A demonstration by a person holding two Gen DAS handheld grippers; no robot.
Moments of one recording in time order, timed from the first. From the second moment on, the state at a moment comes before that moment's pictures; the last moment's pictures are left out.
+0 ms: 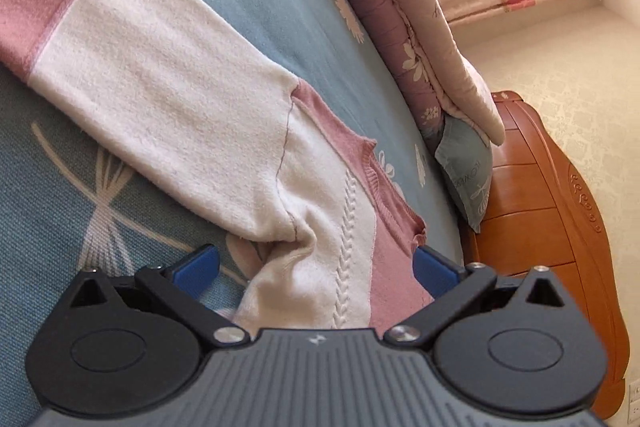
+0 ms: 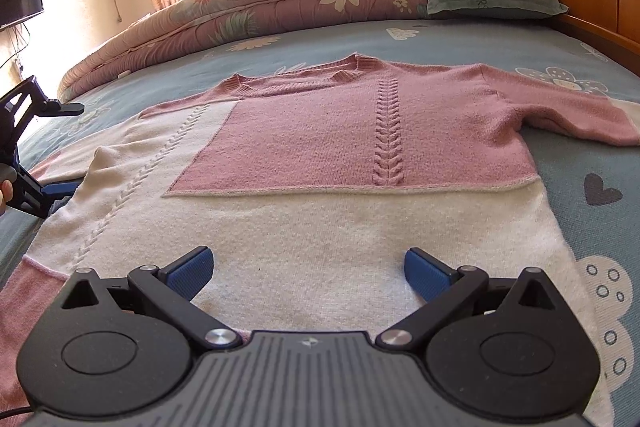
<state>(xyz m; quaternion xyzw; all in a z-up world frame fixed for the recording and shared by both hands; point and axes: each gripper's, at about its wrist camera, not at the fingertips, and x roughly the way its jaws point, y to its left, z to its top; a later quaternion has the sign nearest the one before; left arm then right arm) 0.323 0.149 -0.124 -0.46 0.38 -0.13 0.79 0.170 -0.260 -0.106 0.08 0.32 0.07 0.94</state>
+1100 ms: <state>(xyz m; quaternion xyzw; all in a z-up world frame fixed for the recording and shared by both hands) 0.355 0.066 -0.057 -0.25 0.44 -0.16 0.85 0.169 -0.260 -0.106 0.08 0.32 0.07 0.94</state>
